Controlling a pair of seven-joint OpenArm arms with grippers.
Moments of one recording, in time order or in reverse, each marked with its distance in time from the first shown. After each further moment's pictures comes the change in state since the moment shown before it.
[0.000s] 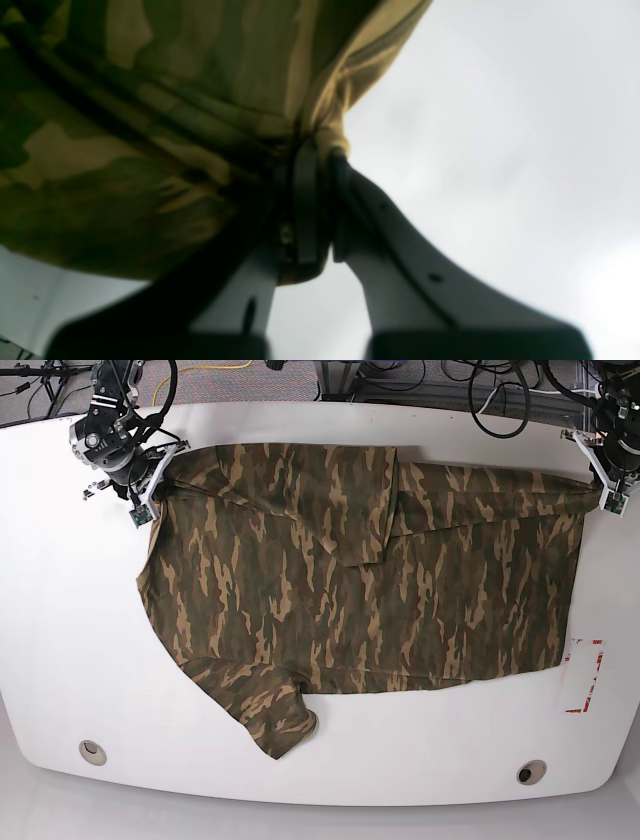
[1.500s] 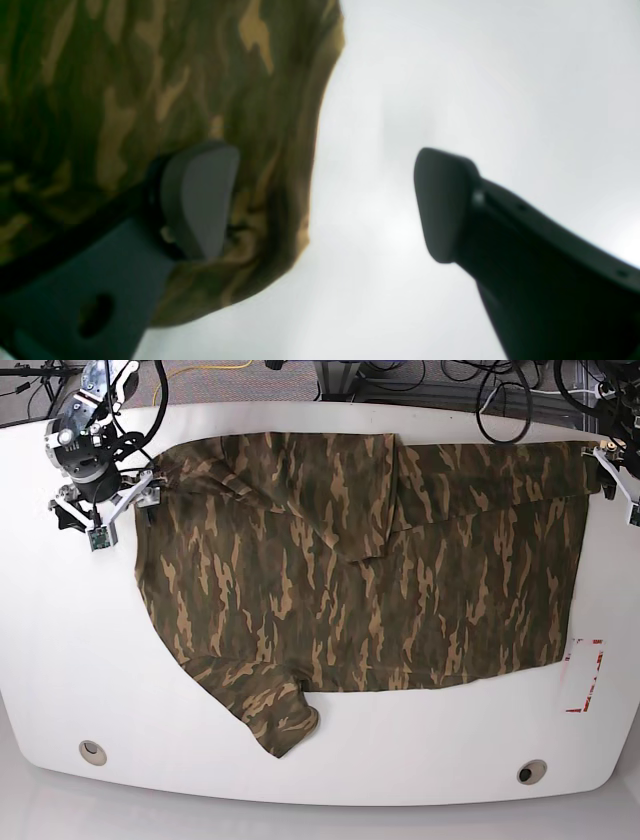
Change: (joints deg) left arm -4.2 -0.9 -4.5 0.0 0.1 0.4 0.4; right arm 4.9 -5.4 11.5 10.9 7.5 0.4 -6.5
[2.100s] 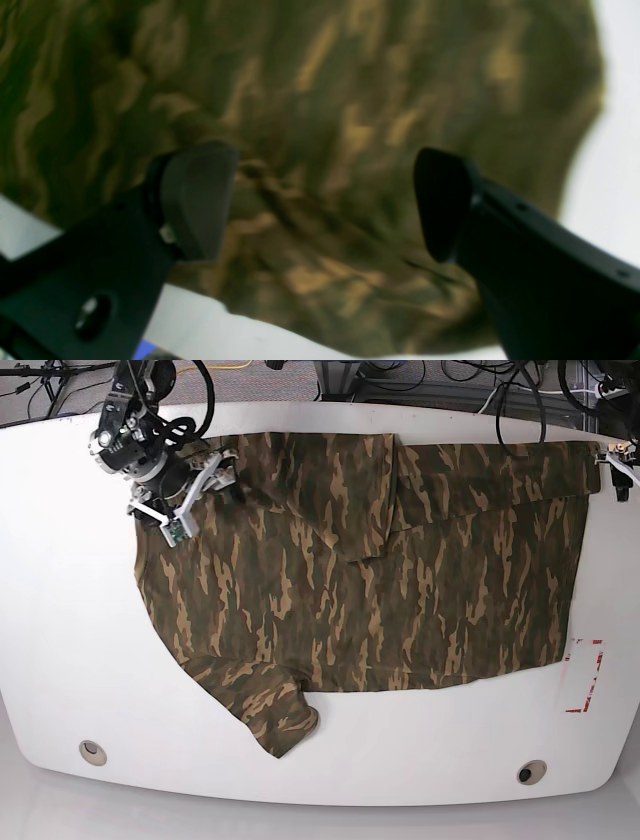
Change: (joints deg) left arm -3.5 2.1 -8.3 -5.2 -6.9 0.0 0.2; right arm -2.6 -1.4 -15.9 0.6 12.2 0.5 -6.4
